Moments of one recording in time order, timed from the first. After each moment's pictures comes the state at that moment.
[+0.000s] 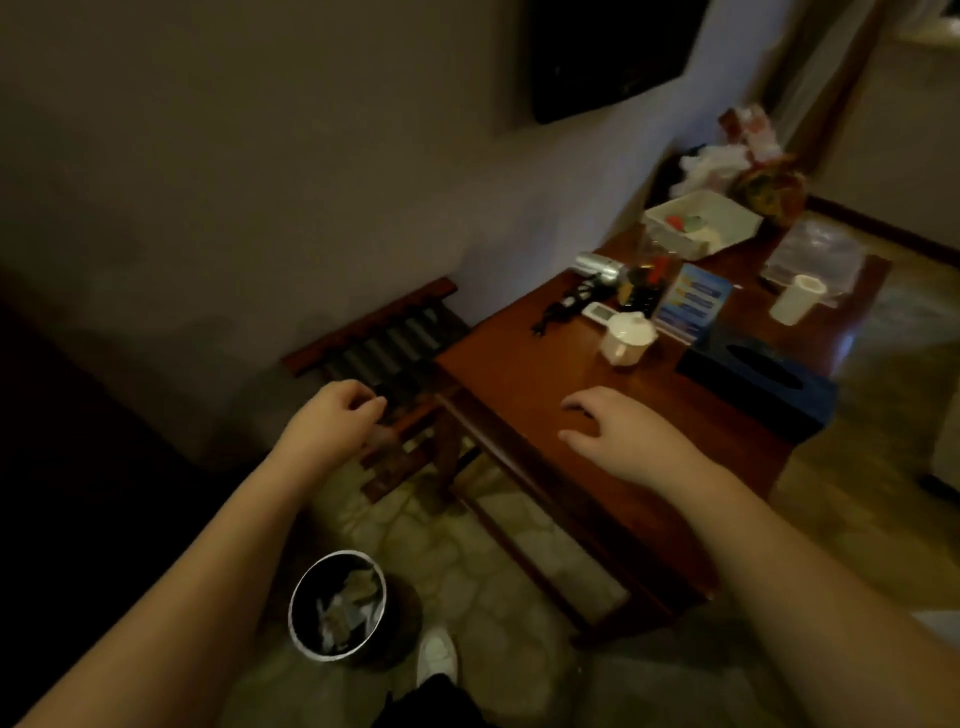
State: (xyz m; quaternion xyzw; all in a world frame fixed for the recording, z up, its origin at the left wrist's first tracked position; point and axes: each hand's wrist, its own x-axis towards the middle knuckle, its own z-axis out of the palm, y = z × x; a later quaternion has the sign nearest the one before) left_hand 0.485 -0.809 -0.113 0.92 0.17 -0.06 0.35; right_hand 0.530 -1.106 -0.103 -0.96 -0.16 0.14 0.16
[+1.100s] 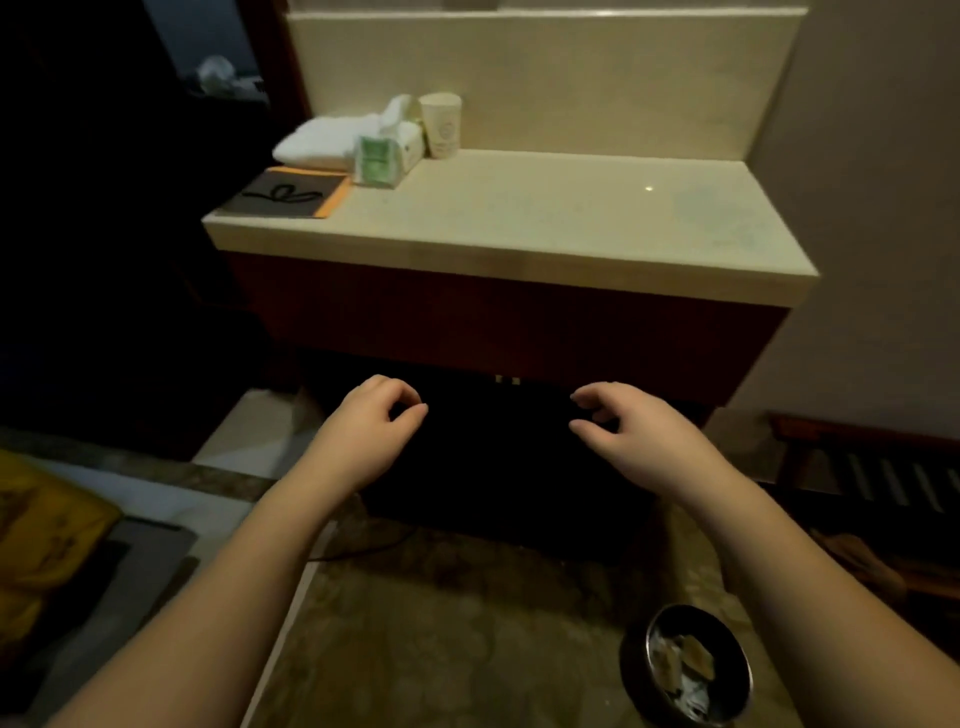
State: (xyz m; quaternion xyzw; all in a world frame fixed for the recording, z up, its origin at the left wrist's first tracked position) left_hand -0.038 -0.356 -0.073 0.84 0.45 0.15 0.26; right_hand 0.214 -0.505 -0.059 -0.75 -0.59 0.20 0.22
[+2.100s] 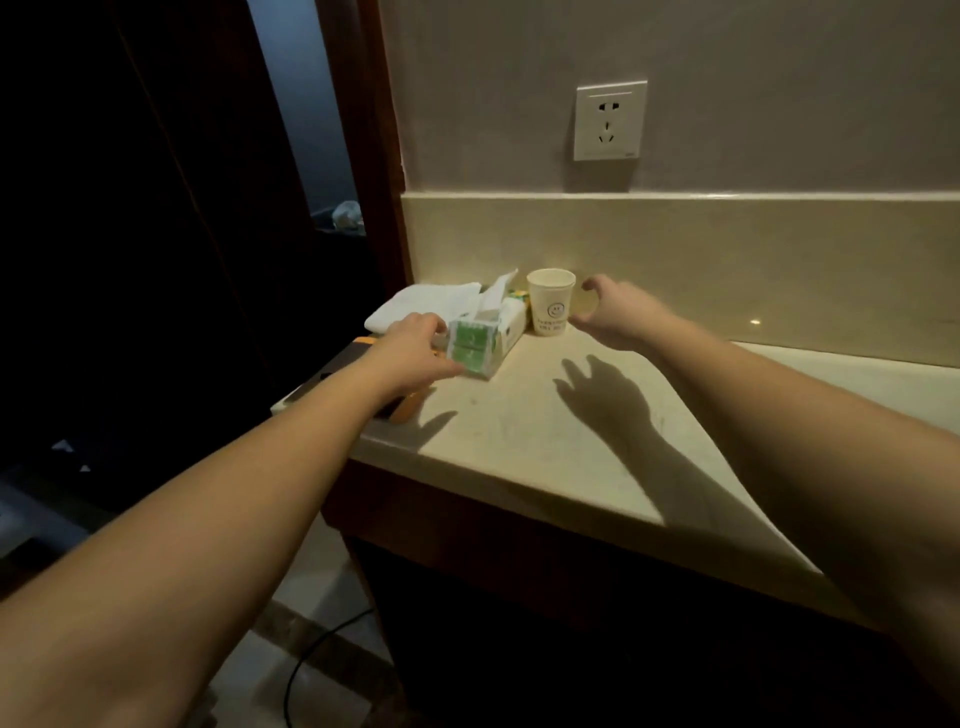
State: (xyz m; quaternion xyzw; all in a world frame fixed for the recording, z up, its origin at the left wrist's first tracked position) left_hand 0.052 -0.013 0.058 0.82 0.53 0.17 0.13; right_hand 0.310 -0.053 0.068 -0.77 -0.60 0.04 0.21
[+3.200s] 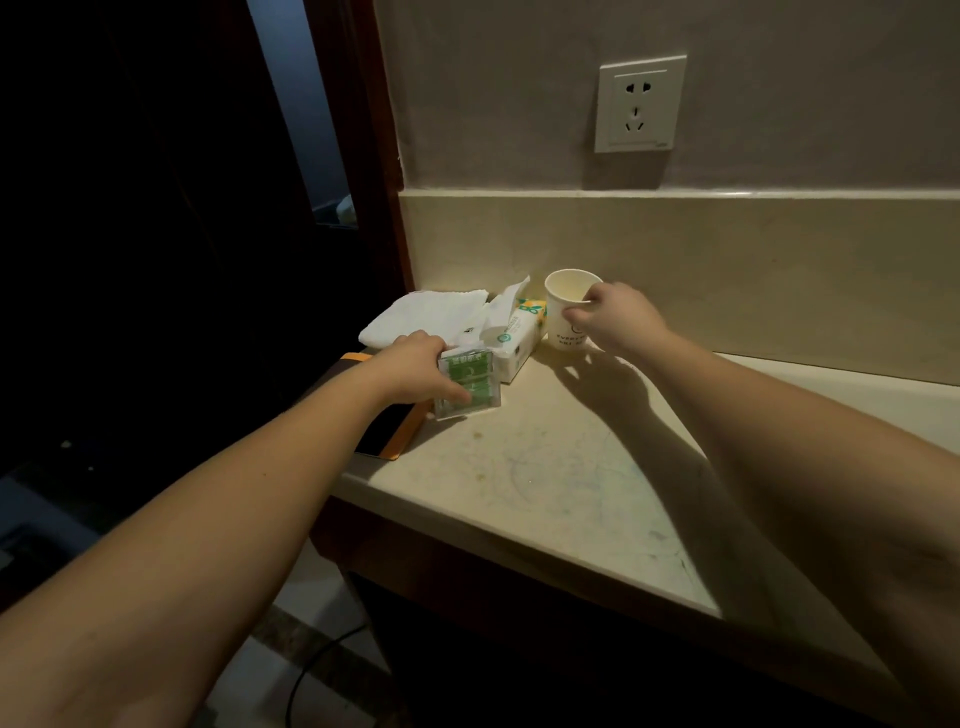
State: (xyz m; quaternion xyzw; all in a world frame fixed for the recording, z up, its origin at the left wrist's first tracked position) left_hand 0.067 0.059 0.043 0.84 0.52 0.05 0.11; right_hand 0.333 0.039 0.038 -0.75 -0.58 0.04 0.30
